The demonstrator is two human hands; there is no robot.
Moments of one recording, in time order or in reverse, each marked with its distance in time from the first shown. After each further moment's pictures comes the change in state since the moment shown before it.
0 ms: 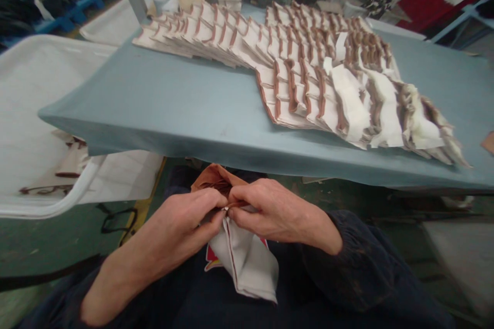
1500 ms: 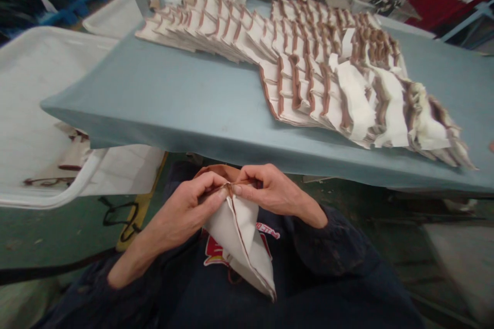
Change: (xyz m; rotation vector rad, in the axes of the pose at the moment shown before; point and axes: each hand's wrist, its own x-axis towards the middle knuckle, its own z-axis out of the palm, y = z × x) left_hand 0.009 -0.012 0.016 -0.504 0.032 -0.389; right_hand 0.009 0.049 0.015 0.427 0.151 0.011
